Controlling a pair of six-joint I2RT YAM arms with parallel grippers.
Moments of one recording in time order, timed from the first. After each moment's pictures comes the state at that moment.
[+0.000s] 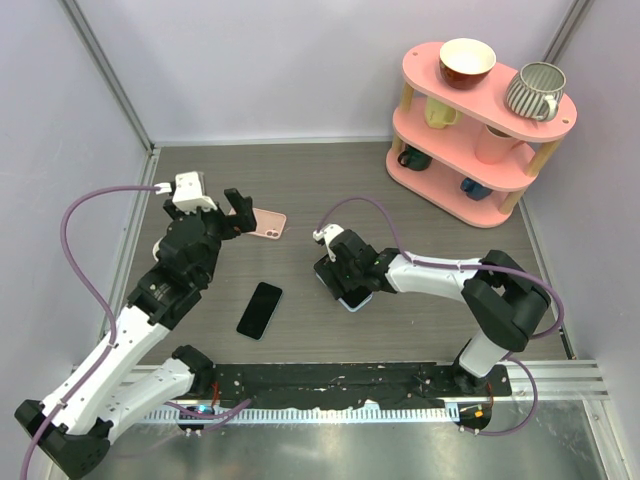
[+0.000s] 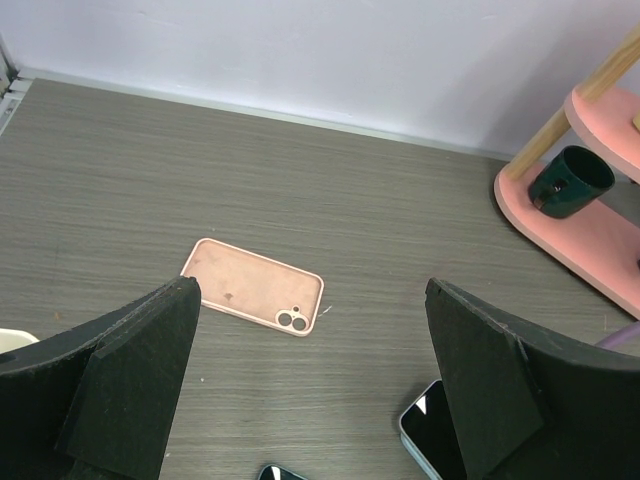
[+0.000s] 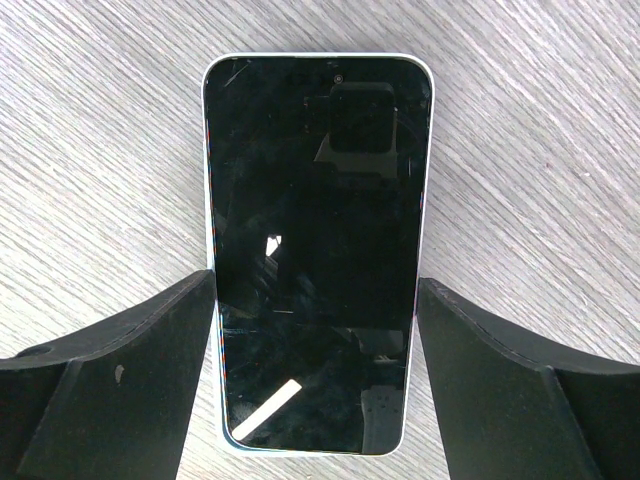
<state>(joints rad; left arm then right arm) -0.59 0.79 0.89 -0.19 -0.54 -0.31 0.86 1.63 0.89 -0.17 0.14 0.09</state>
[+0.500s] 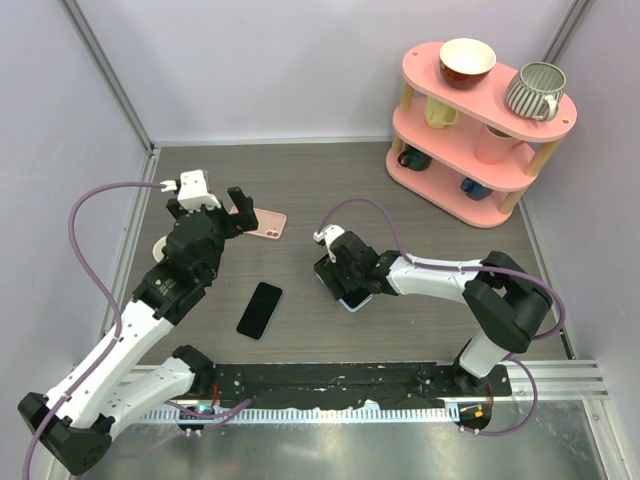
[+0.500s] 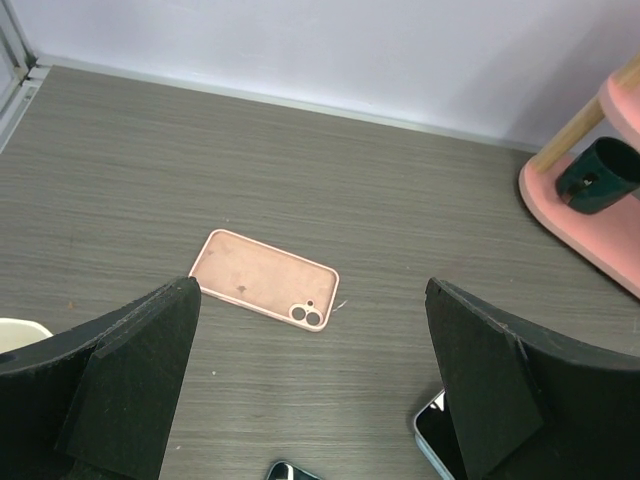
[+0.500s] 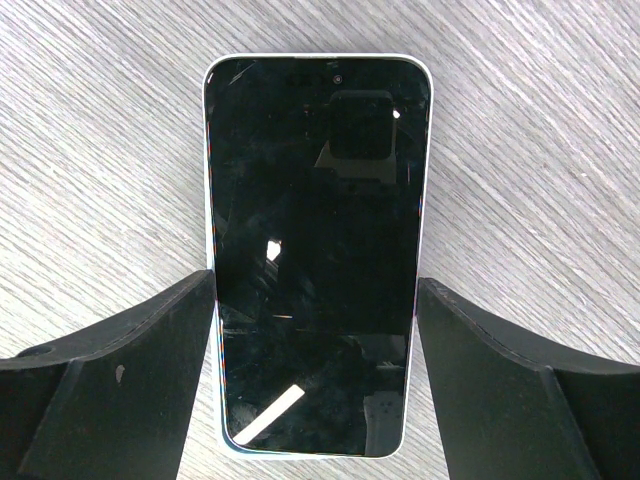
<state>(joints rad) -0.59 0.82 0.89 -0.19 -0.57 -0.31 0.86 1.62 0.87 -0.14 0.16 0.09</state>
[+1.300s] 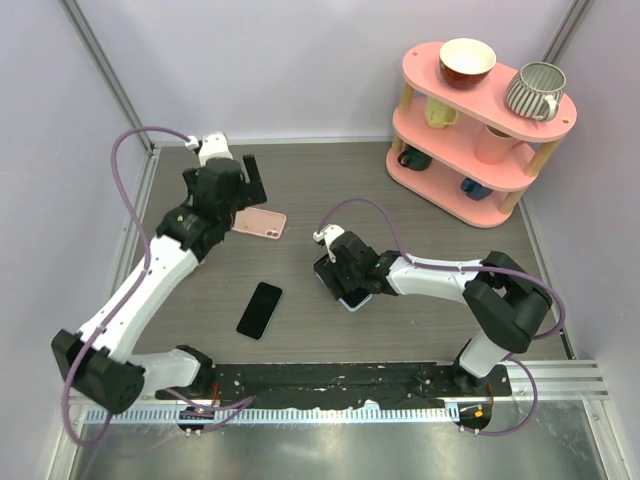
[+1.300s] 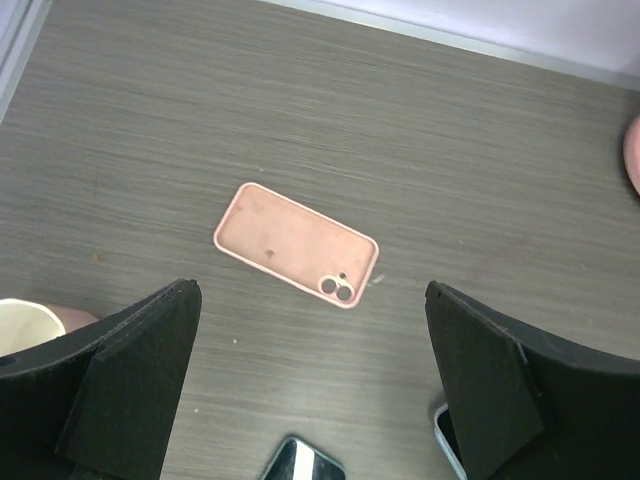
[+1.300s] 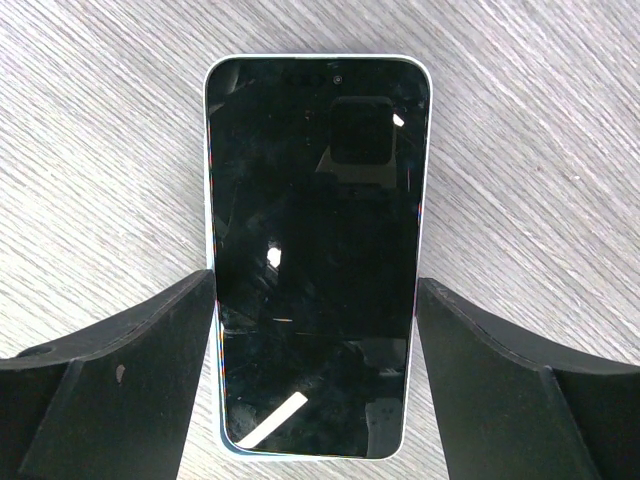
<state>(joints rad) -0.52 1.19 1.21 -0.48 -0.55 -0.40 0.86 1.62 0.87 -0.14 0.17 0.08</state>
